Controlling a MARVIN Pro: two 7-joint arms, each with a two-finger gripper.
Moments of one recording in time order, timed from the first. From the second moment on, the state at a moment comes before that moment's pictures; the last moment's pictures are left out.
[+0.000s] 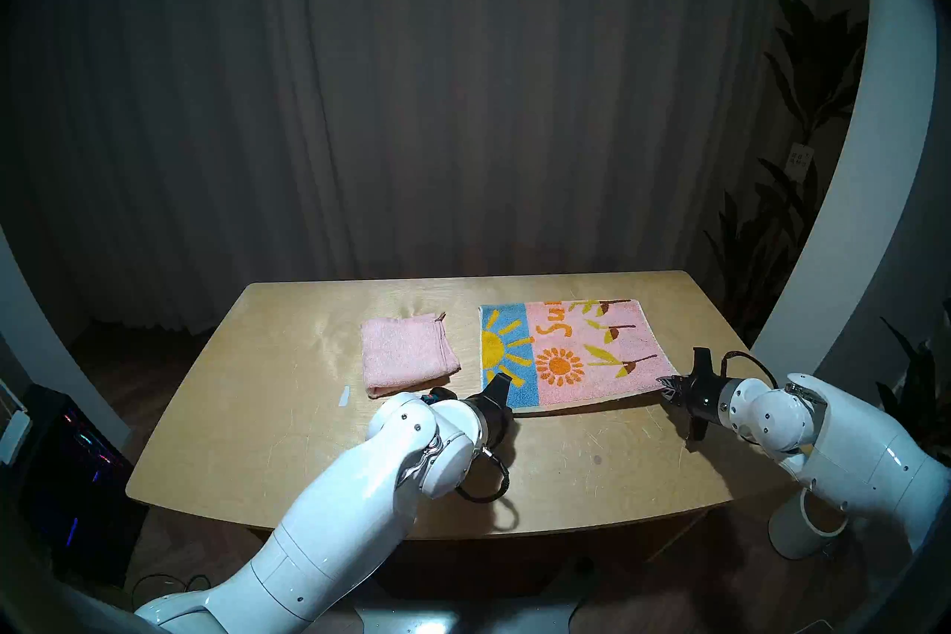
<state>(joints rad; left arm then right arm) 1.48 -1.43 -0.90 -1.73 -1.72 0.01 0.88 -1.72 -0.40 1.26 -1.61 2.88 0.06 -0.27</state>
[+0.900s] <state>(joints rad) 1.51 -1.34 -0.95 -1.92 -1.80 0.09 0.97 -2.04 -0.26 1.54 -1.78 2.88 -0.06 -0.19</state>
